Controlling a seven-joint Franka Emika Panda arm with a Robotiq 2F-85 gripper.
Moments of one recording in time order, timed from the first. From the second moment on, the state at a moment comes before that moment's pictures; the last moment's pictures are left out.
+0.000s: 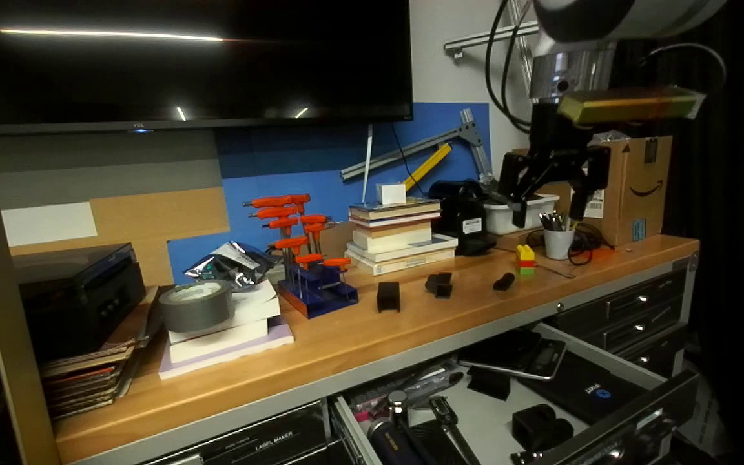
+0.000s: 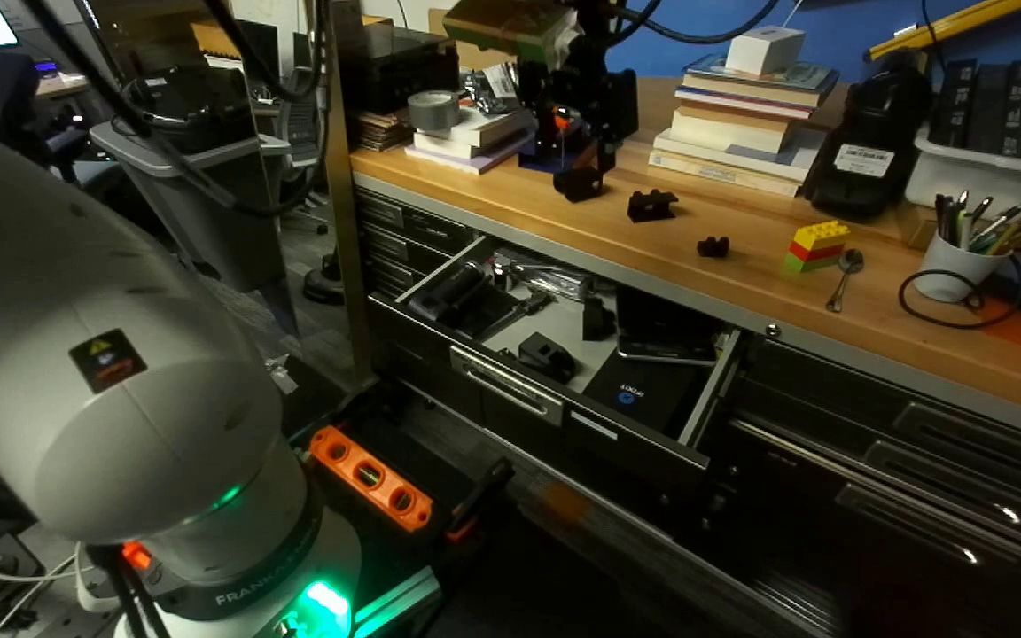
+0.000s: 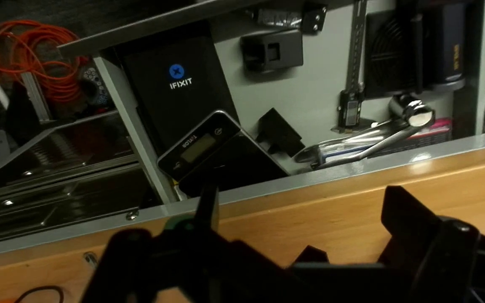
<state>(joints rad) -0.07 -0.43 0.01 -2.50 -0.07 2.24 0.20</state>
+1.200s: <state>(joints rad) -0.12 0.30 -0.09 -2.00 -0.13 2.40 0.83</state>
